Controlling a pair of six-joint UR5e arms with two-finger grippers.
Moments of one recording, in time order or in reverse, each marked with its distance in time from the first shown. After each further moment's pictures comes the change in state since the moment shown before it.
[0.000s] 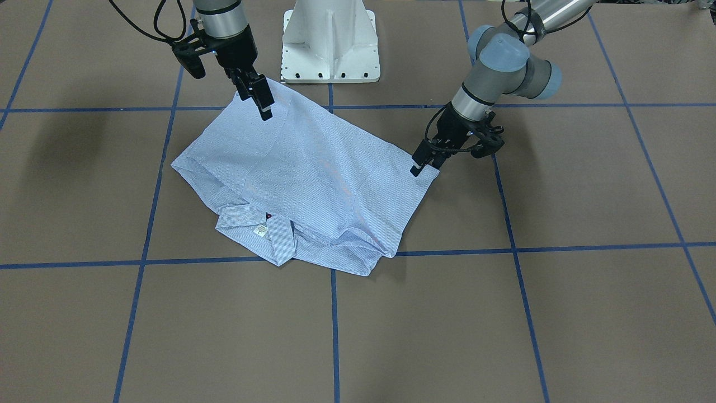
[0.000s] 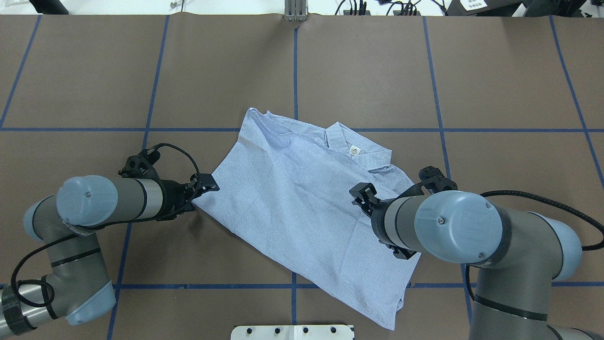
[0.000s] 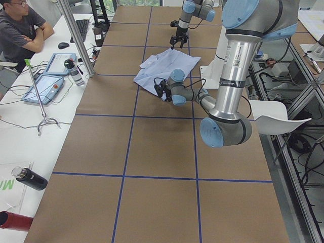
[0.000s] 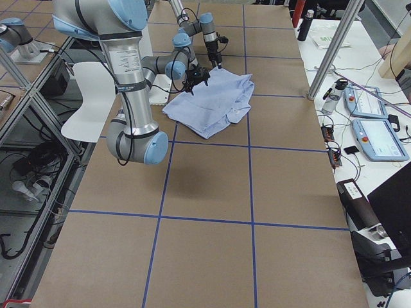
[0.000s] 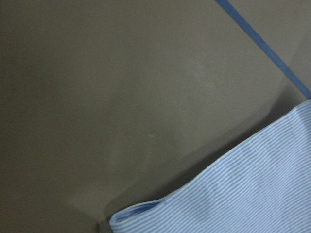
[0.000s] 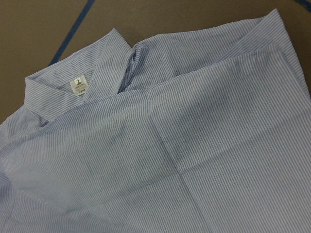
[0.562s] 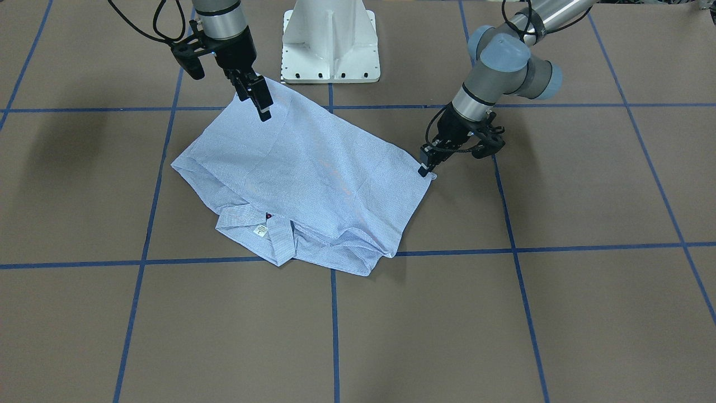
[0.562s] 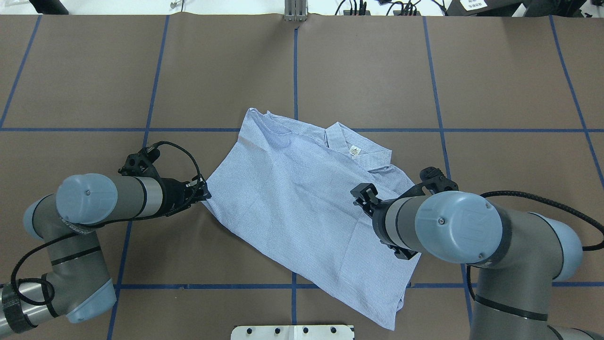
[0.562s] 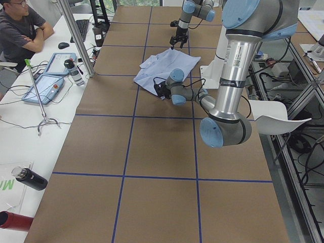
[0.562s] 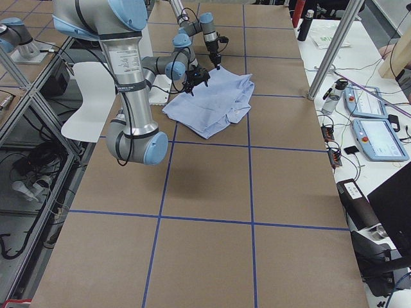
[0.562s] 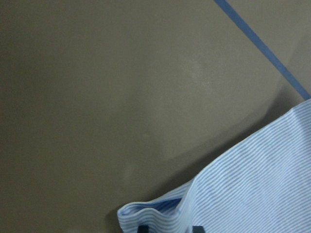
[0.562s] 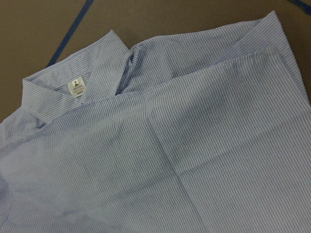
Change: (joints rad) left arm -0.014 0.000 -0.001 0.000 -0.001 0.016; right arm -0.001 -0.003 -0.001 -0.001 0.000 0.000
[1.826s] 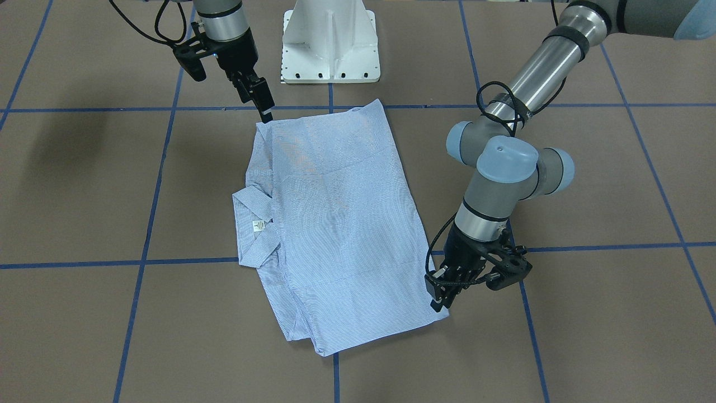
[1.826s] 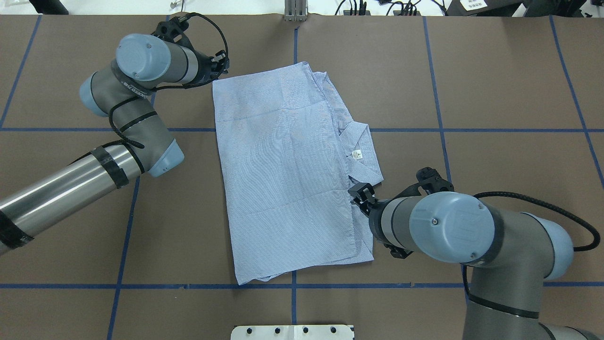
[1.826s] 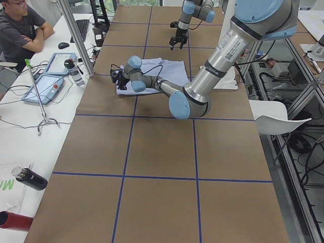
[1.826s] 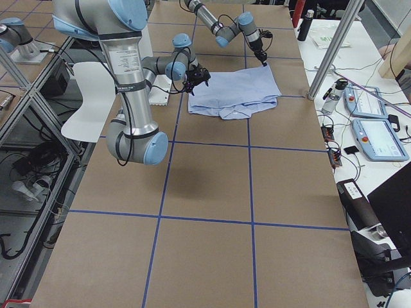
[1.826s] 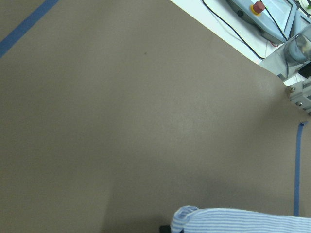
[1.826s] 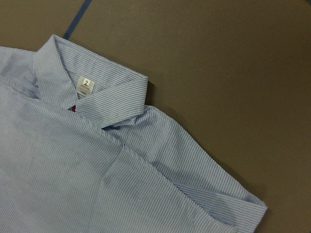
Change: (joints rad) left arm -0.323 -0.508 0.567 -0.003 -0.016 0.324; right arm -0.008 0.014 -0.043 0.026 -0.012 0.011
